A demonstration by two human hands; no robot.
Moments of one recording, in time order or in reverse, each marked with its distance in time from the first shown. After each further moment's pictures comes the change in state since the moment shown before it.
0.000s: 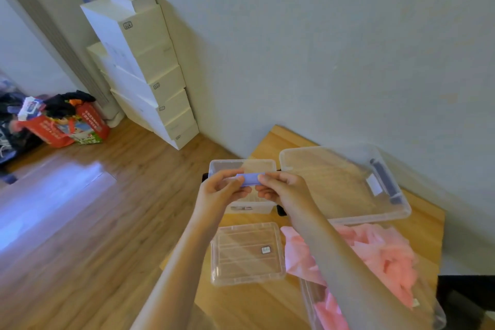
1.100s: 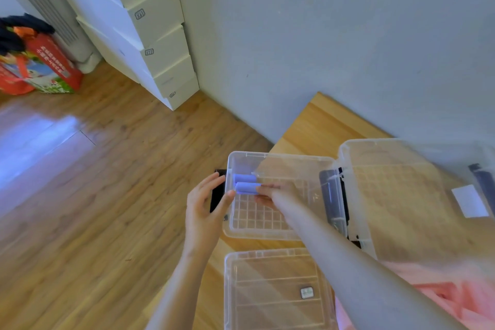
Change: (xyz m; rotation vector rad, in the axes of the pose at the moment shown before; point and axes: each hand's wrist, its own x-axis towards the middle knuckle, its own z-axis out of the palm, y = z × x) left_hand 0.167 -0.186 -0.128 0.328 0.280 0.077; right_hand 0.254 0.197 0.047 -0.186 0.091 0.448
